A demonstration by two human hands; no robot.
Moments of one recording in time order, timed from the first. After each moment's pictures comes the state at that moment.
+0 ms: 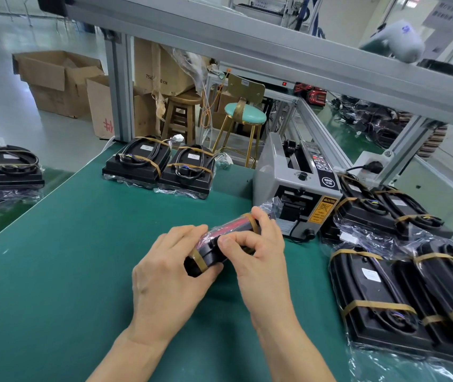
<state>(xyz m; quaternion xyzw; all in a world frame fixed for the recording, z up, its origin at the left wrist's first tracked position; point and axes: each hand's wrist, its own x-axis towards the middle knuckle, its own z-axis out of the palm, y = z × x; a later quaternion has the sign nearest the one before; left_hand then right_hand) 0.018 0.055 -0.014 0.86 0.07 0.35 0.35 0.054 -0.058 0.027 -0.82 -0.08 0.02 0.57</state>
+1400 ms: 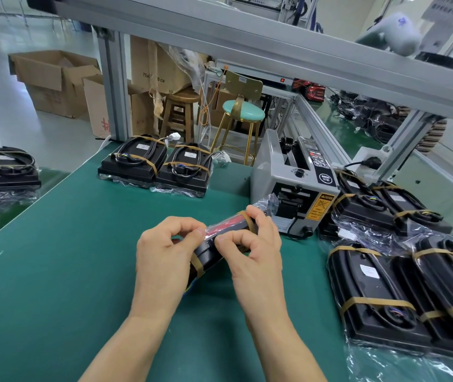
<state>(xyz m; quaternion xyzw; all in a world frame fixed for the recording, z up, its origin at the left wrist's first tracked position) 0.041 0.056 -0.004 0.65 0.16 0.27 0.70 0.056 -0.060 0.023 -0.81 -0.07 0.00 0.58</state>
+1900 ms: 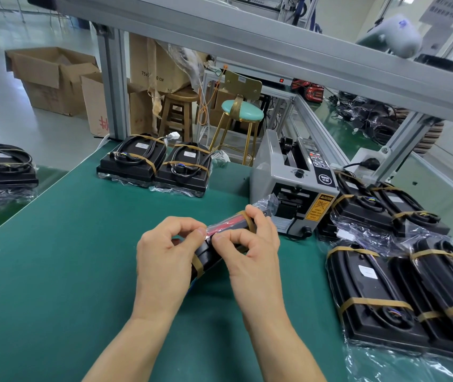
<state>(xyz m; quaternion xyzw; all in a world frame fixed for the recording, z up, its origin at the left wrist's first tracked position) 0.040 0.053 0.000 0.66 0.16 0.28 0.68 0.055 -0.056 0.025 -0.81 -0.07 0.01 0.58</state>
